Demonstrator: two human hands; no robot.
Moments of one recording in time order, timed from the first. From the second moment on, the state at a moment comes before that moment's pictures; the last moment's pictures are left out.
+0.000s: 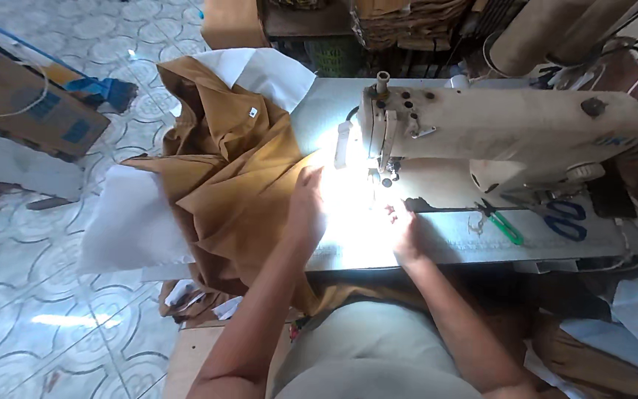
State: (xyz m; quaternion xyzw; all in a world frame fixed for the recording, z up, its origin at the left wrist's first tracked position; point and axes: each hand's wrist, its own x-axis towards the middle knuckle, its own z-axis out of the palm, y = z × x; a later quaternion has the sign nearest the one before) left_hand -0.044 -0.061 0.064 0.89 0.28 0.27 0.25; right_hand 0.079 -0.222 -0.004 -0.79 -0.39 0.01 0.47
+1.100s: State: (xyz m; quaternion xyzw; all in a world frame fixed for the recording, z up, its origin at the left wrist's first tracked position) left_hand -0.073 -0.092 0.043 0.86 0.33 0.17 0.34; right_hand 0.067 -0.151 0.065 -0.48 -0.06 0.40 0.78
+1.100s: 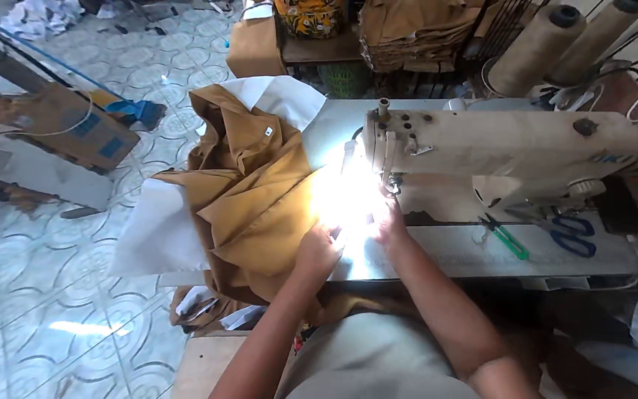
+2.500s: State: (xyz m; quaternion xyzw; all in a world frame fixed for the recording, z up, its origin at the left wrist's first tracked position) left_hand -0.034 -0.110 0.027 0.93 -0.13 0.20 0.28; right_hand 0.053 -0.307 0.036 -0.70 -0.32 0.31 0.56
